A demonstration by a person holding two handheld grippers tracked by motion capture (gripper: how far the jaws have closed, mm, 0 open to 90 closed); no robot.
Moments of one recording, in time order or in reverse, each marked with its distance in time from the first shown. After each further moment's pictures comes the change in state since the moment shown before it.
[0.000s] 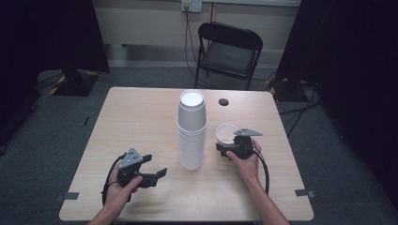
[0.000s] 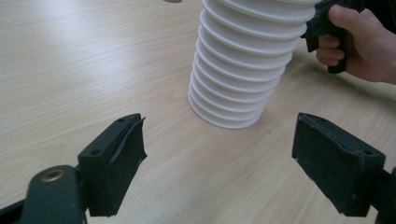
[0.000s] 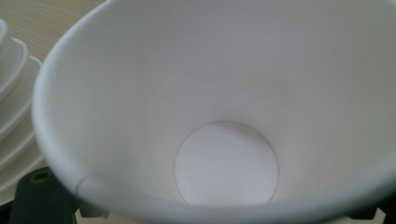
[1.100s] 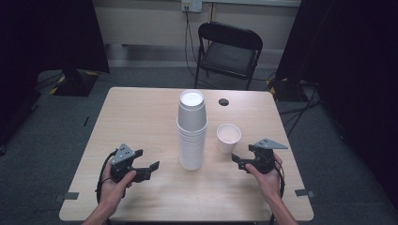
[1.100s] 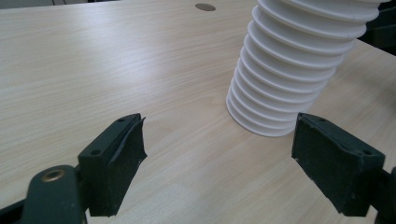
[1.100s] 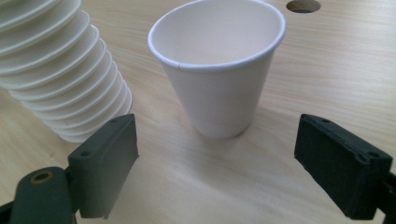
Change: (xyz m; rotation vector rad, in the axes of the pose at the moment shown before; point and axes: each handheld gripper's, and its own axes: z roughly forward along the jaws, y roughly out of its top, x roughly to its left) left arm 0.018 0.004 -0.010 -0.019 0.100 -0.028; right arm 0.002 -0.015 -0.090 -0.045 0.007 0.007
